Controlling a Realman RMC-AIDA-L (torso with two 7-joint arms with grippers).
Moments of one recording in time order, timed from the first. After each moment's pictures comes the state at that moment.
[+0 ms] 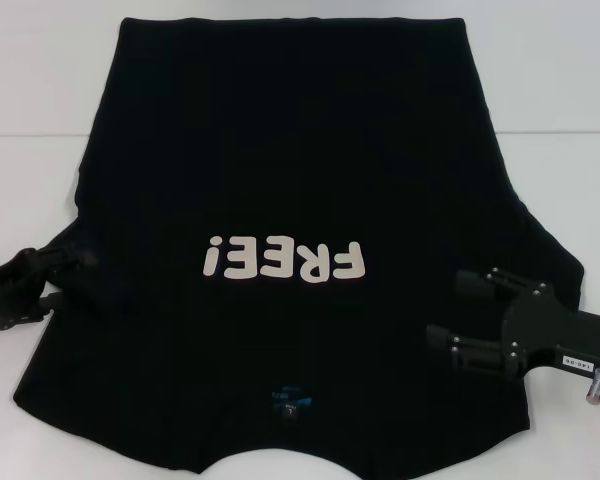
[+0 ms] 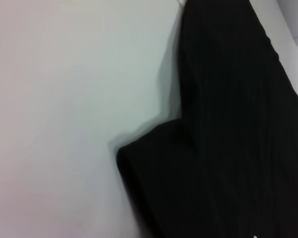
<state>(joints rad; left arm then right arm) -0.54 -1.91 0.49 0.44 2.20 1.17 -2.50 0.50 2.09 -0.47 -0.43 -2.05 -1.48 0.97</state>
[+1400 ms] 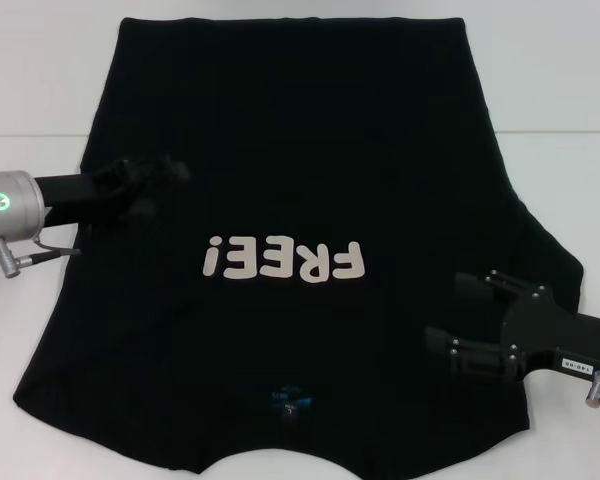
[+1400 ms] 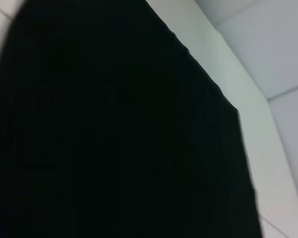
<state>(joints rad) -0.74 -1.97 0.52 0.45 2.17 1.08 -2.44 0.50 2.09 -0.47 -0.42 -2.05 -1.48 0.97</state>
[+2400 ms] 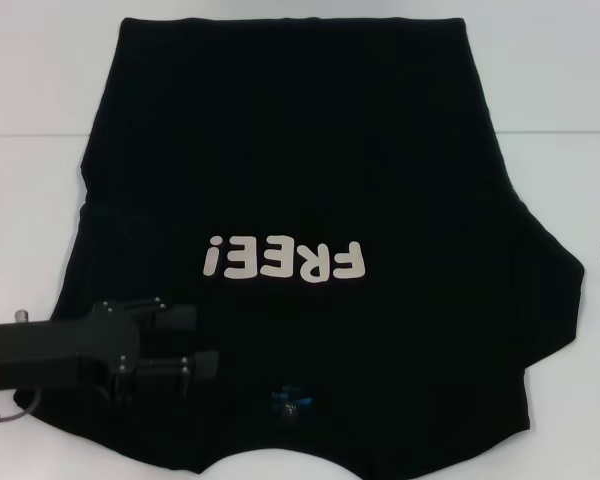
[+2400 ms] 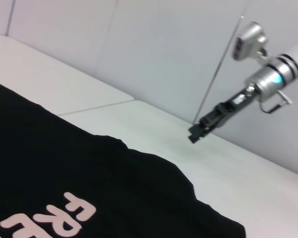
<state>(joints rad) -0.47 -2.04 0.56 0.65 2.11 1.73 -1.40 0.67 1.93 -0.47 -0.87 -2.66 -1.47 2.50</state>
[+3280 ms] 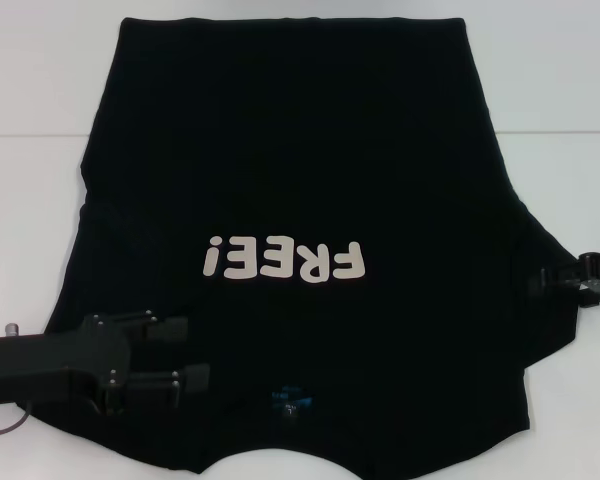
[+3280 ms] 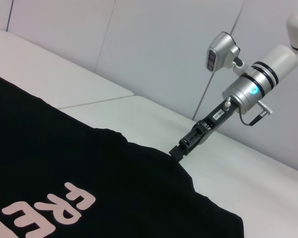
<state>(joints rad) -0.44 -2.04 0.56 0.66 2.12 1.74 -1.38 0.78 1.95 -0.55 -0.60 -2.71 -1.28 2.52</state>
